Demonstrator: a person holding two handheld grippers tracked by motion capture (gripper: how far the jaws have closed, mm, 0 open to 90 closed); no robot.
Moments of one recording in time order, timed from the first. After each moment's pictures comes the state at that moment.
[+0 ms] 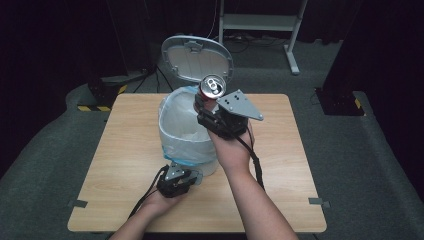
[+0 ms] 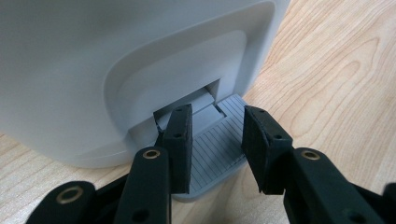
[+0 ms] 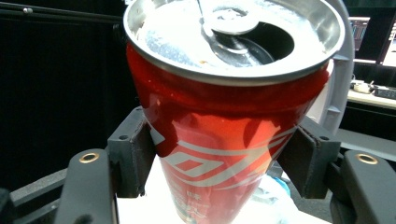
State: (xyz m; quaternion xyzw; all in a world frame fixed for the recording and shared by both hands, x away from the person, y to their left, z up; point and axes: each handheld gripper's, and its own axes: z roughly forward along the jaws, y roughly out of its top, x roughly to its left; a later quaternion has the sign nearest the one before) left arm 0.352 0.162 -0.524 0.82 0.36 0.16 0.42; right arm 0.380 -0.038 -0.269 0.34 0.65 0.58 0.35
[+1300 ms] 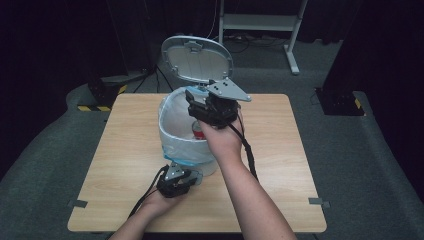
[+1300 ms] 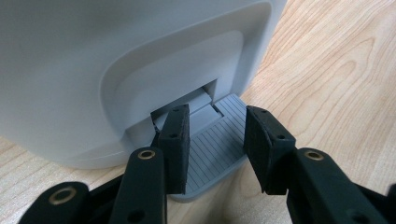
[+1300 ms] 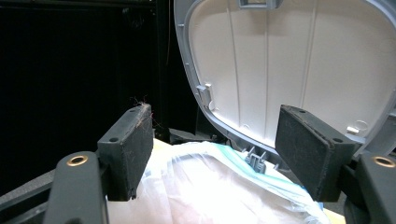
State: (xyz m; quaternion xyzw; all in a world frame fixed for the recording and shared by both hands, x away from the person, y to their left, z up) left arm 0.352 0.163 -0.523 0.82 0.35 0.16 0.42; right arm 0.409 -0.019 -0.265 0.35 0.68 0.57 0.31
